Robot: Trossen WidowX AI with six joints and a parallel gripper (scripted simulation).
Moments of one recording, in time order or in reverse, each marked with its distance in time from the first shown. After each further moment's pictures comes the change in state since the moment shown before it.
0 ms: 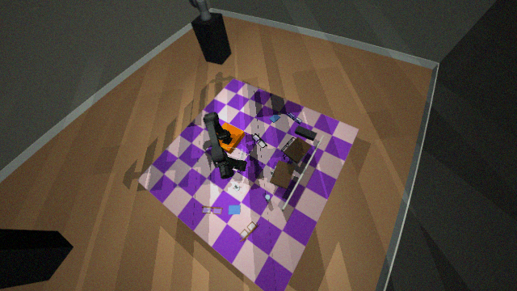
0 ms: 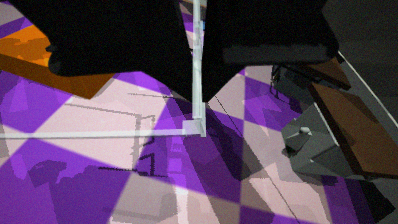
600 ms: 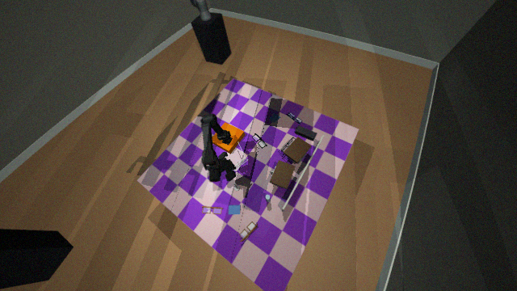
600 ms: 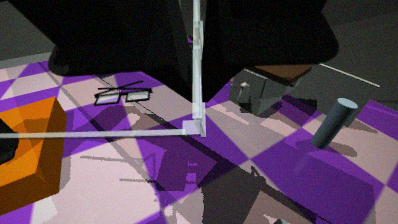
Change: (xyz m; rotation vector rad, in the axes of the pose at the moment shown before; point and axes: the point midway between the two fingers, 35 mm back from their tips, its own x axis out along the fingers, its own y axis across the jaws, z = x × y) arm -0.023 -0.017 0.024 0.772 0.057 0.105
